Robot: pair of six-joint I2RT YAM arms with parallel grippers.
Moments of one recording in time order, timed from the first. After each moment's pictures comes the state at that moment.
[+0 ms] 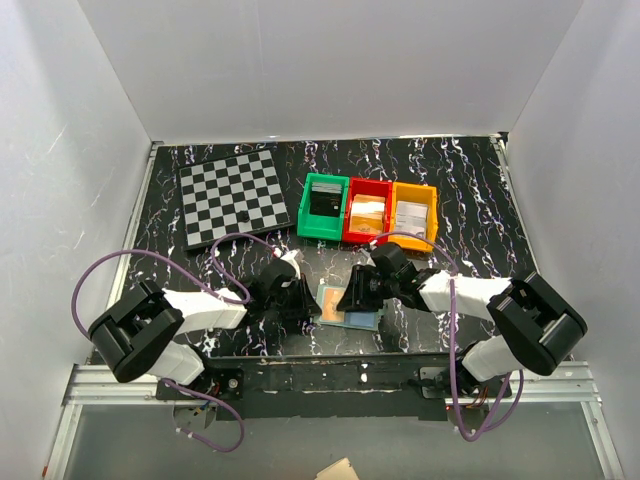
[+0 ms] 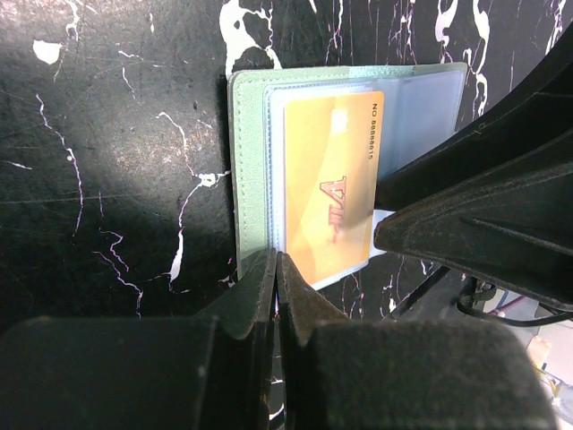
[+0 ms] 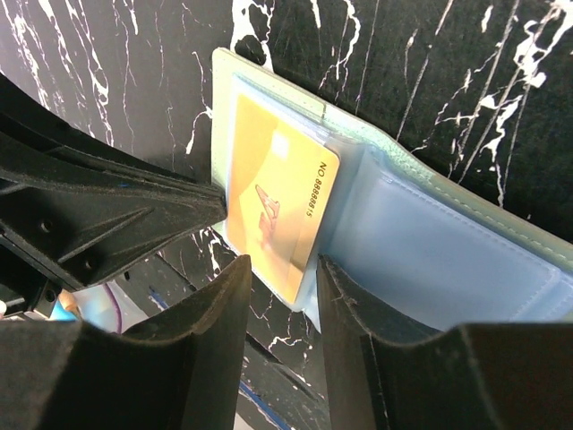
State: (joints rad) left arm -0.83 1.41 0.45 0.22 0.17 -0.88; right arm 0.76 1.43 0.55 0.03 -0.36 0.85
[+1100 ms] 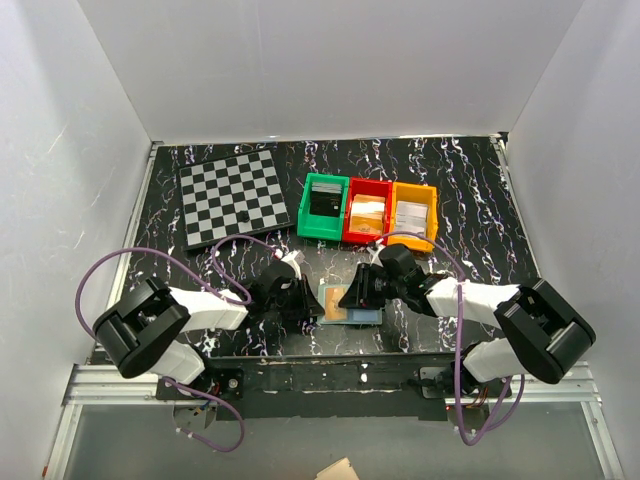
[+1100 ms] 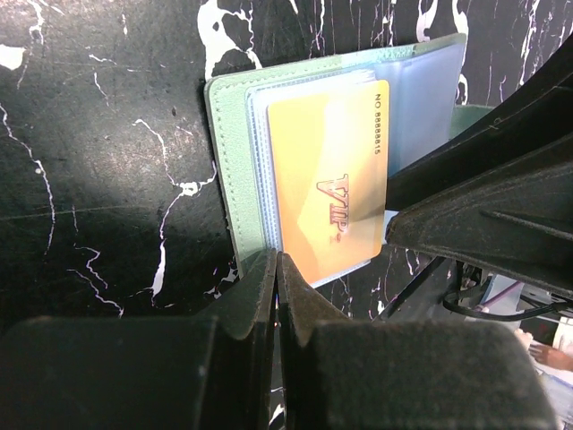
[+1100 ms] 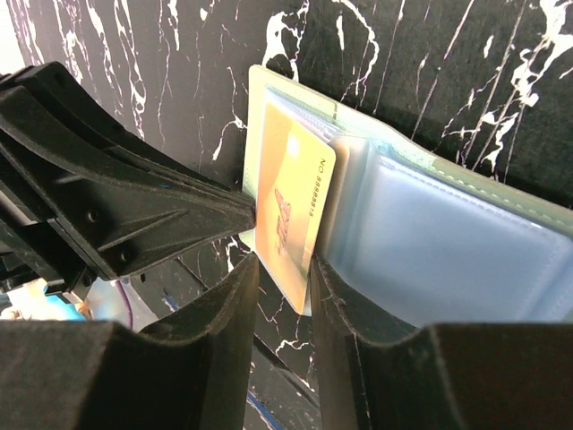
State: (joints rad) left arm -0.83 1.44 0.42 0.31 0.19 -0.90; right arm 0.74 1.38 0.47 0.16 -0.39 0.87
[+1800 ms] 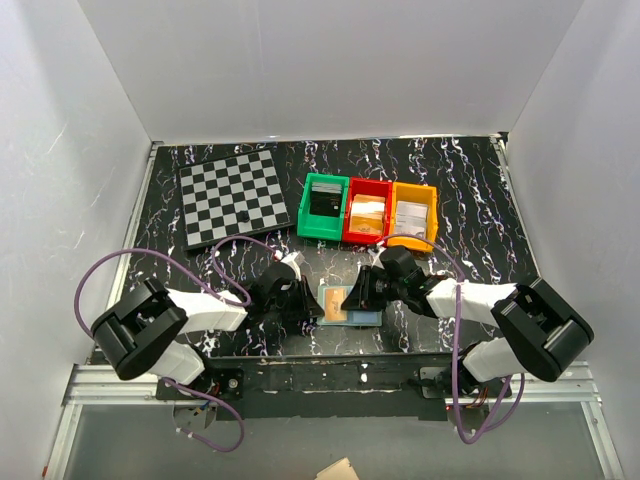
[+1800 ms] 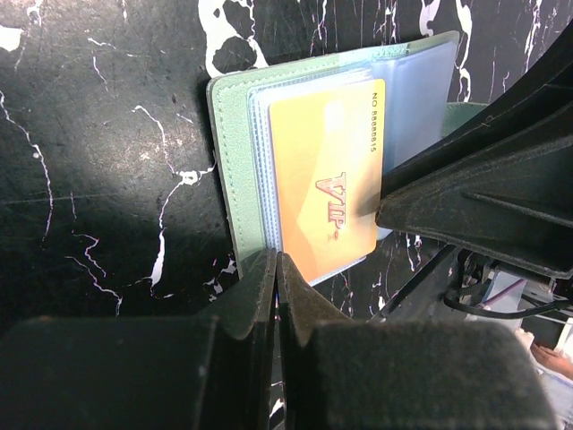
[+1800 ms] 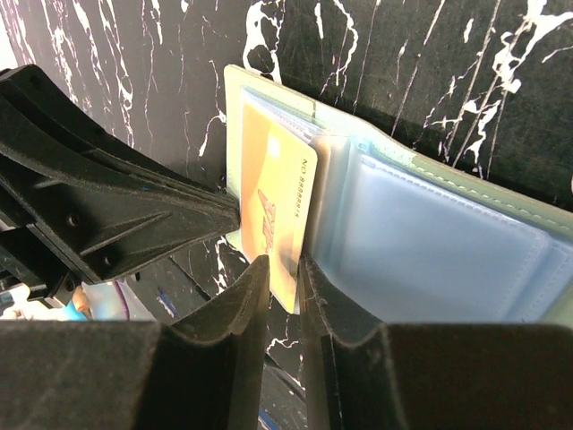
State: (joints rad) left arm -0.84 1.43 0.41 0.30 0.19 -0.91; right arm 0.73 1.39 0.45 0.18 -0.40 0.87
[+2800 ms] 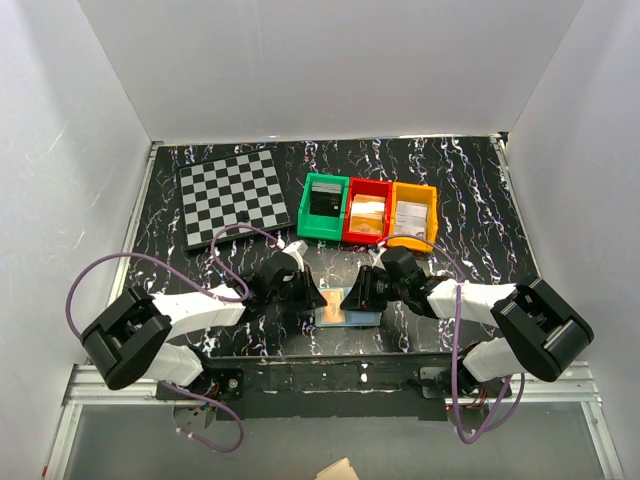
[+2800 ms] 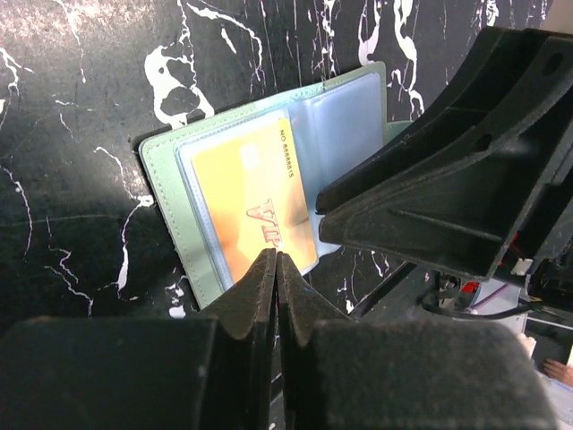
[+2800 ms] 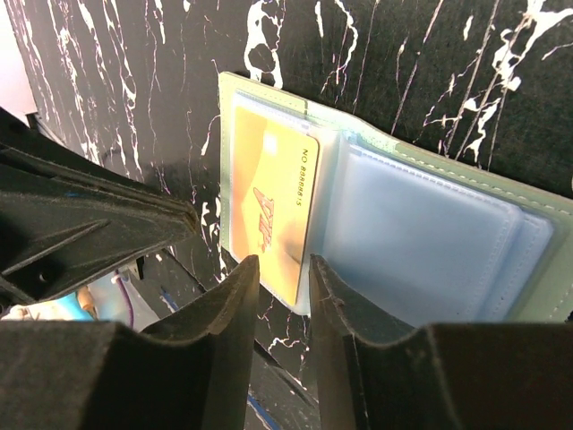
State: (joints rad) left arm -0.84 1.34 0.50 0.16 0.16 -0.88; right arm 0.72 1.39 0.44 0.20 -0.41 0.87
